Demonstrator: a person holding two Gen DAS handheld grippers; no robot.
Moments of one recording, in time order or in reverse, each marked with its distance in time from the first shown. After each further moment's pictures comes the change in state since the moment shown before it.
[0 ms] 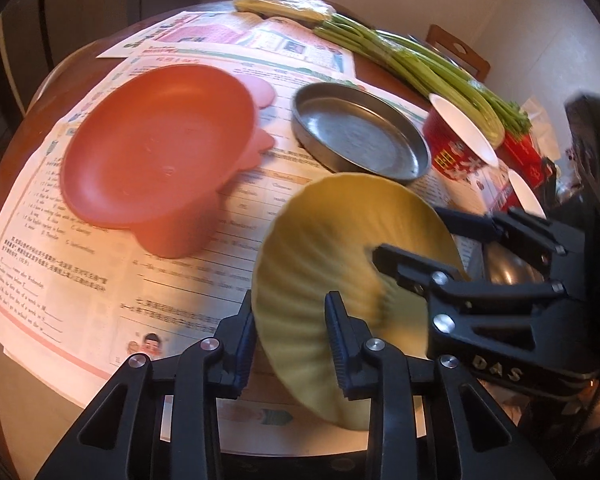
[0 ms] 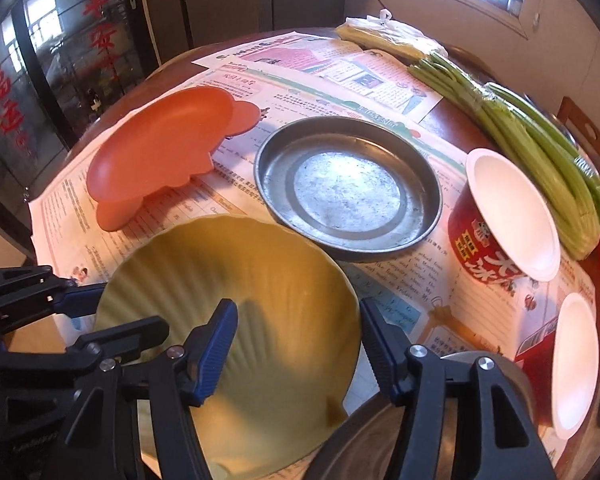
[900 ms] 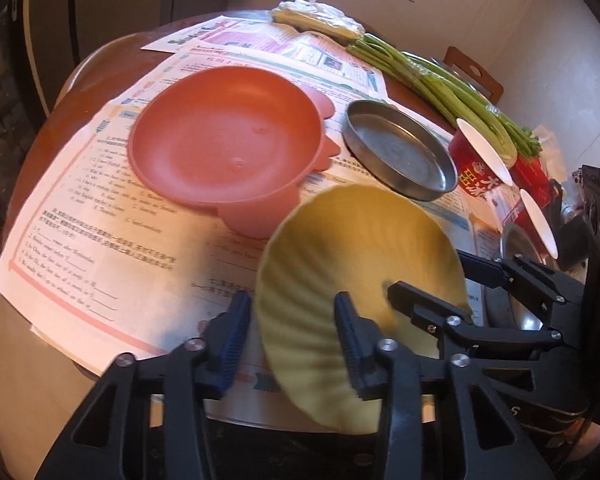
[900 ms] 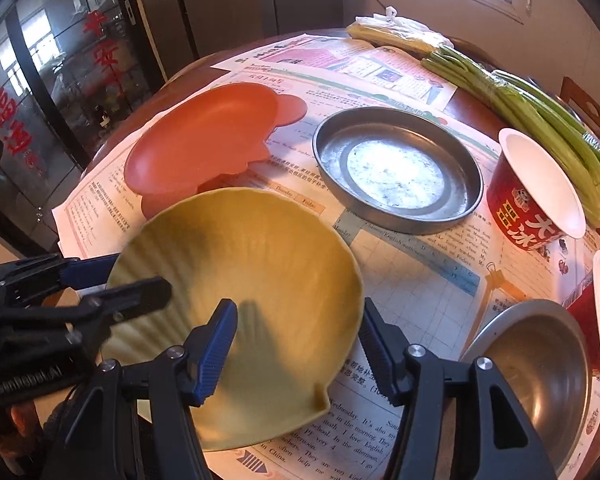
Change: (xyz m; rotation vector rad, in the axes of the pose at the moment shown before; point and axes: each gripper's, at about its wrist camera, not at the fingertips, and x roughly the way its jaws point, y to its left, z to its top) left arm -0.016 0.034 -0.014 -0.057 -0.045 0.005; right arm -0.003 0.035 -0.017 0.050 -0.029 0.036
